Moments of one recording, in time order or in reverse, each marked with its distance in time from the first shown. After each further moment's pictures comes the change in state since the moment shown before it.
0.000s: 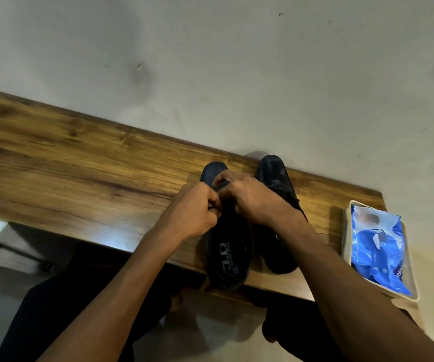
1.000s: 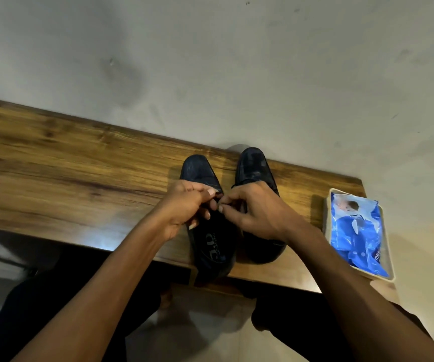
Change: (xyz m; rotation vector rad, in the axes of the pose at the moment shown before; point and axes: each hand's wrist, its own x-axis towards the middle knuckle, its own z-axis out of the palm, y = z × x) left_hand 0.012 0.011 0.026 -0.816 -0.125 -0.287; right_hand -0.067 0.002 -0.004 0.276 0.150 0.111
